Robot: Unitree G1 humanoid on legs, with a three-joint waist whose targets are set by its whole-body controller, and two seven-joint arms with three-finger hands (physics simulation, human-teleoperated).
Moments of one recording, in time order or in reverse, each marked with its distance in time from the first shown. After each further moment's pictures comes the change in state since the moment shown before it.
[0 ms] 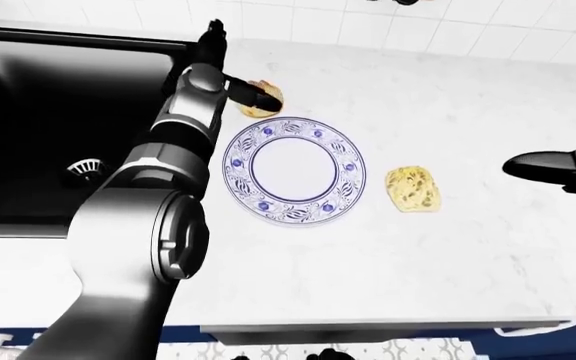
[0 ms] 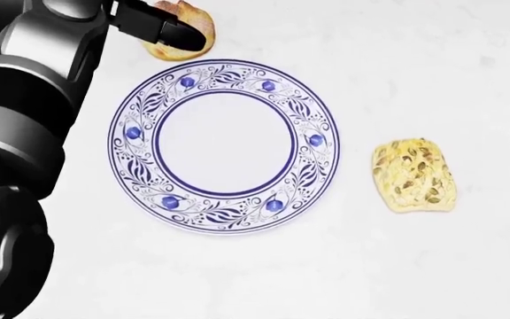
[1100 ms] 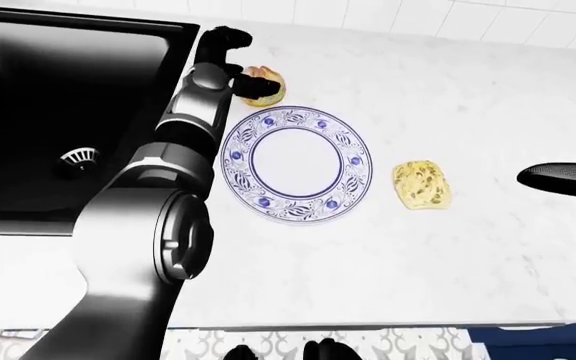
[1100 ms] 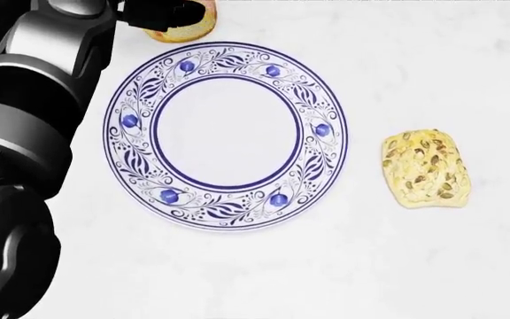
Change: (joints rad) left arm -0.007 -0.019 0.032 -0.005 -0.071 0.012 0.056; right arm 0.076 -0.002 -0.071 -0.021 0.033 -0.020 0.006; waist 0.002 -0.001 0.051
